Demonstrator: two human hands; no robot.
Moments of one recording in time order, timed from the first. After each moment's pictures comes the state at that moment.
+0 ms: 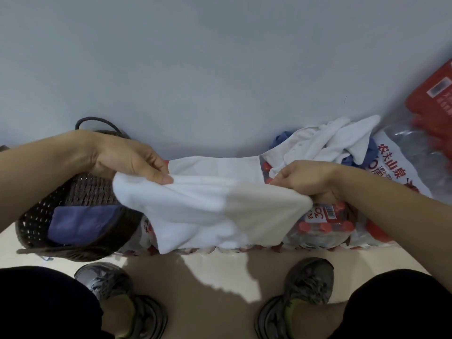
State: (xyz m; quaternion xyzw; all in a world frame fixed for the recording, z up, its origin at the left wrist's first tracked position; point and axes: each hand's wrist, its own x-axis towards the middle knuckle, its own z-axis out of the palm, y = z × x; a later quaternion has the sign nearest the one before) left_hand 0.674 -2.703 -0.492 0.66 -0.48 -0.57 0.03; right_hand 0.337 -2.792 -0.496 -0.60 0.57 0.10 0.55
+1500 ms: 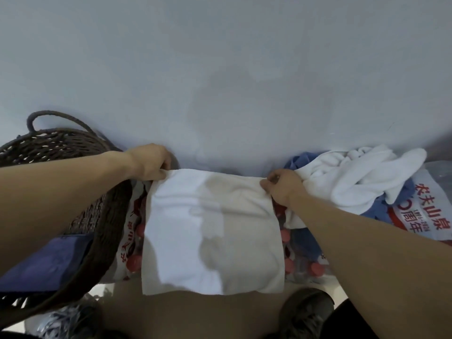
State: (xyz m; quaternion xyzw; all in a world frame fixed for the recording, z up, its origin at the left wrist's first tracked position) left_hand 0.719 -2.823 -0.638 0.70 -0.67 -0.25 -0.10; right_hand 0.394 -2.902 -0.648 -0.71 0.64 0.00 0.29
